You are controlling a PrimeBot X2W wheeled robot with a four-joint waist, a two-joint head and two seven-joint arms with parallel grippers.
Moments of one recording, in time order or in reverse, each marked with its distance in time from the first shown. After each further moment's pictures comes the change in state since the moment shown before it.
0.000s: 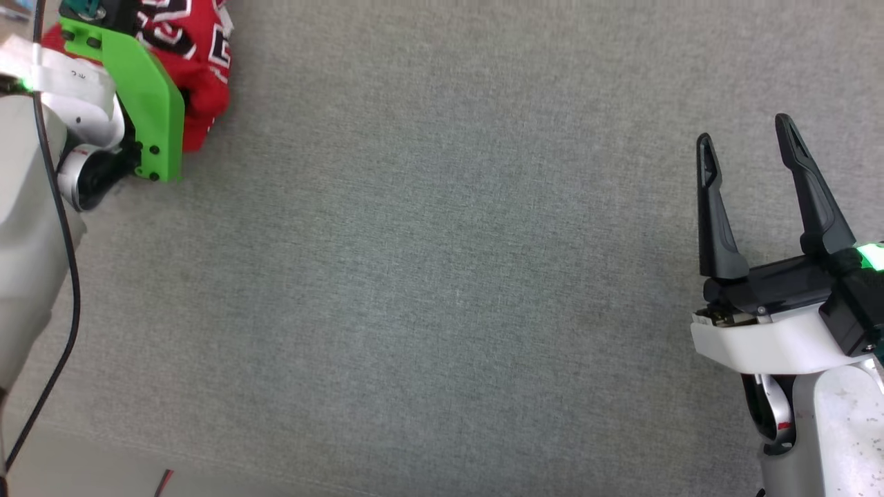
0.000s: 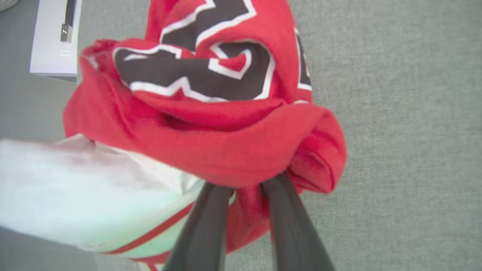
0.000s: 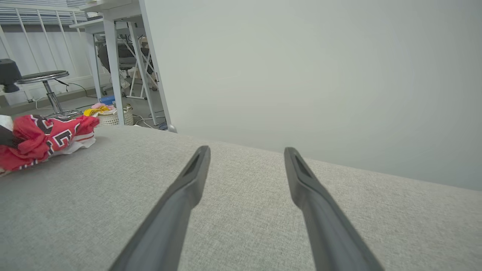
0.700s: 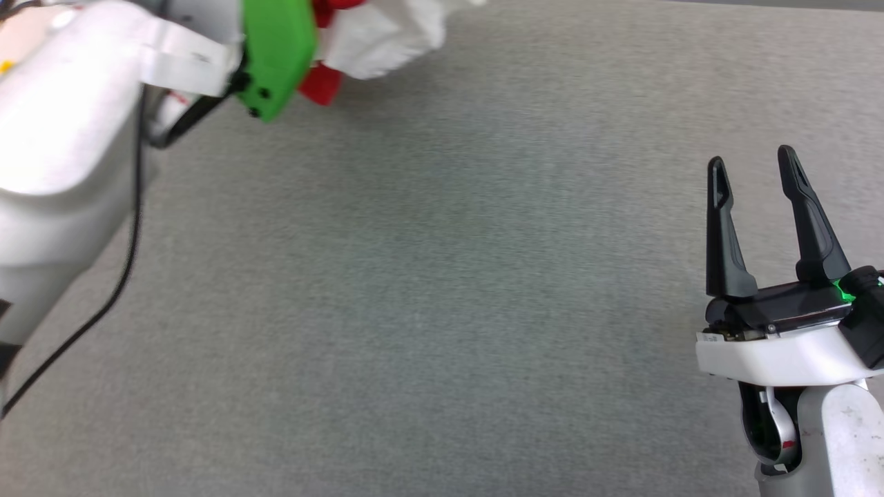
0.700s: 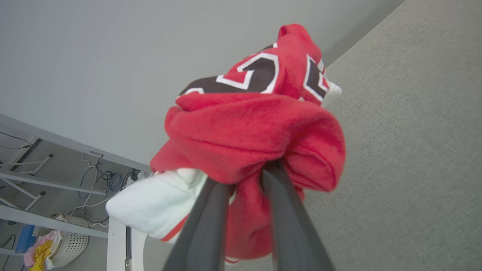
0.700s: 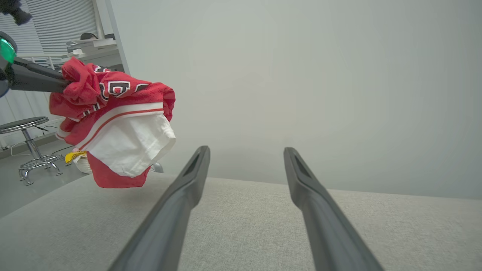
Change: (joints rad) left arm -0.233 -0.005 -0.257 -0.331 0.108 0.000 -0.167; right arm 0.054 0.009 -0.018 0.018 0.150 0.000 -0.002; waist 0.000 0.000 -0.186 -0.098
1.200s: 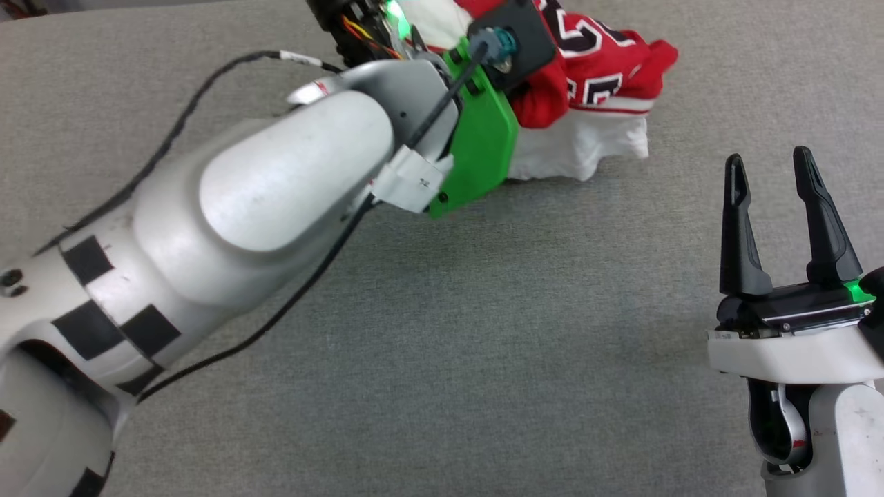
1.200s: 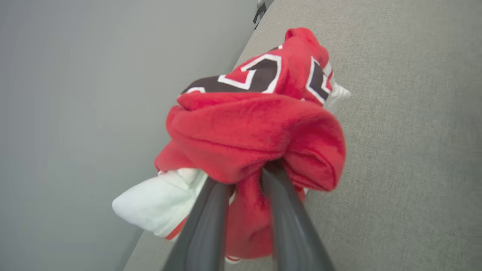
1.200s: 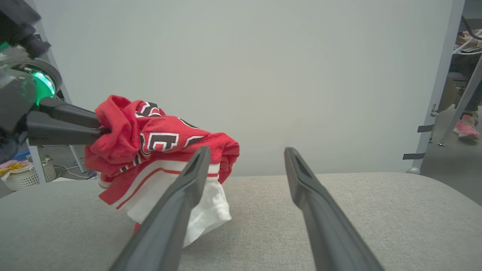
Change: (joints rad) left arm -0.026 -0.214 -0.237 -0.034 -0.008 0.000 -0.056; right arm 0.003 0.000 -0.023 0.000 0.058 0.000 0.000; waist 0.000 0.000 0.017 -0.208
